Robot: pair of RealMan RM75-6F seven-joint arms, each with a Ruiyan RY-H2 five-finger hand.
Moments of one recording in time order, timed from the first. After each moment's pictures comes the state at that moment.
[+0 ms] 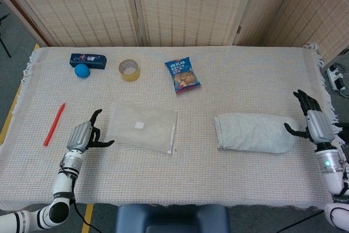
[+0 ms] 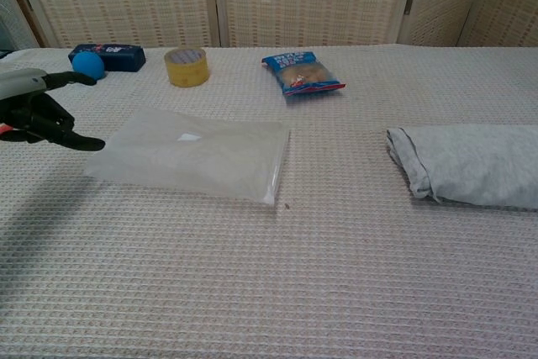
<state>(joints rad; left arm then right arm) -0.56 -1.41 -0.25 -1.72 0.81 1.12 0.25 0.35 -1.28 0.16 -1.13 -1.39 1.16 0.52</state>
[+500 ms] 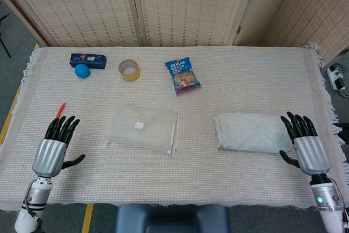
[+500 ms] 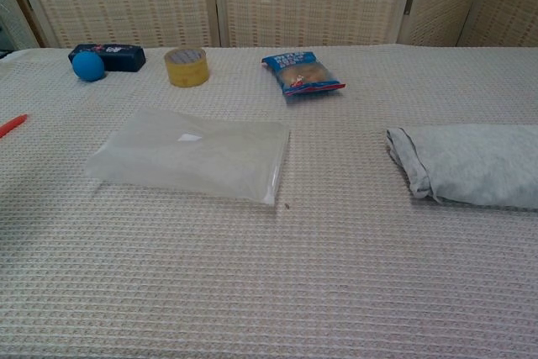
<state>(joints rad) -0.29 -1.36 0.04 -1.45 1.54 1.64 0.21 0.17 -1.11 0.04 -1.70 -1.47 1.44 -0.21</state>
